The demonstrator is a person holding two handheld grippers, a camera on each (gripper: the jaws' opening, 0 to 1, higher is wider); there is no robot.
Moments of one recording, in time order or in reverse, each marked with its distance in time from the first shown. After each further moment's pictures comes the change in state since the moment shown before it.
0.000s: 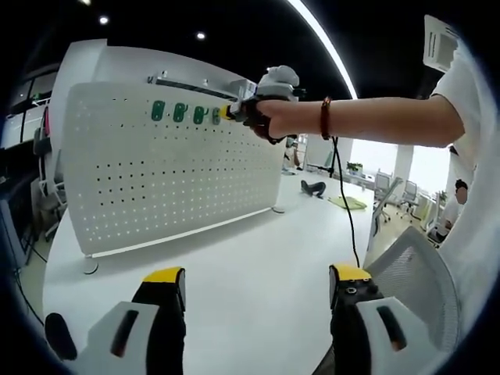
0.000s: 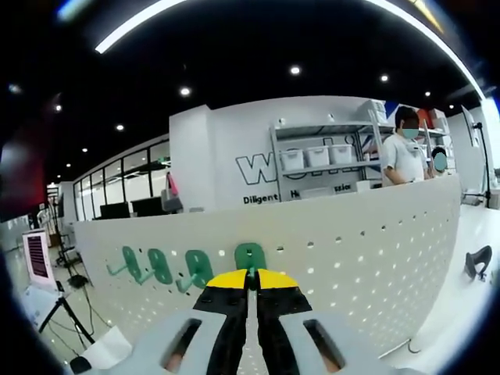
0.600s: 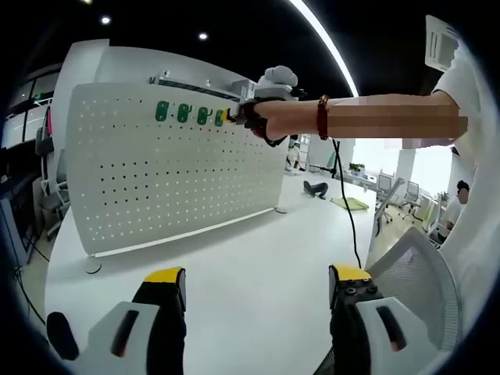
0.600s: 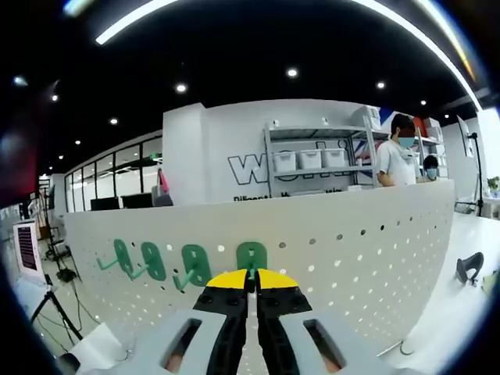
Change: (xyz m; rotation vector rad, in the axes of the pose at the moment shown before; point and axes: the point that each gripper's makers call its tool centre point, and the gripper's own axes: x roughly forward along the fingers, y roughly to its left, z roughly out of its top) left arm -0.003 0.004 0.001 -0.003 -0.005 0.013; right arm 0.003 0.000 -0.004 -0.085 0.004 -0.046
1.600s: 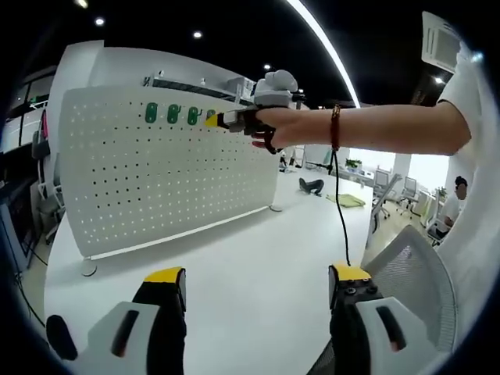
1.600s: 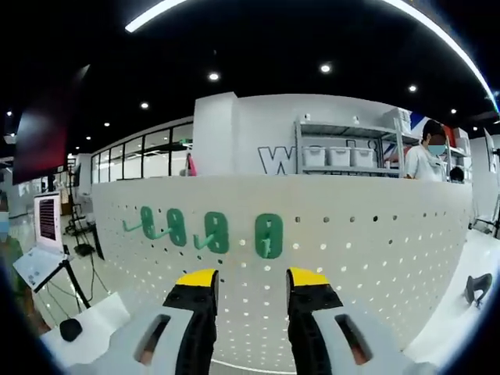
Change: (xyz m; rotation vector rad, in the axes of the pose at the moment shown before) left arm 0.004 -0.017 0.000 0.020 0.023 -0.019; right arm -0.023 0.015 -0.025 -0.048 0.047 0.181
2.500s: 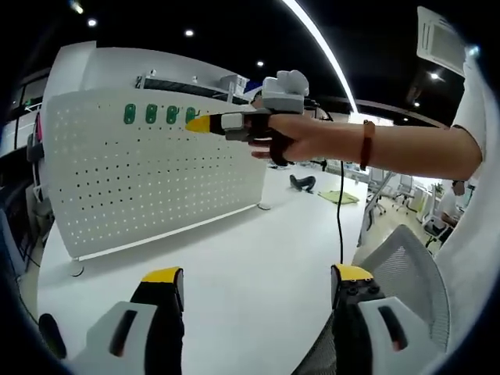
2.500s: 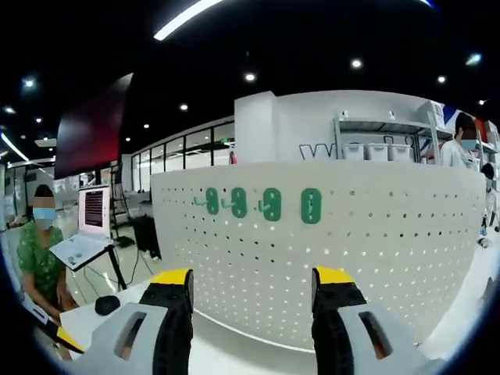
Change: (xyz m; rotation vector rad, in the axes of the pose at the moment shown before) left arm 0.017 -0.041 0.000 0.016 0.016 -0.023; right arm -0.061 0.029 -0.024 -0.009 0.003 0.231
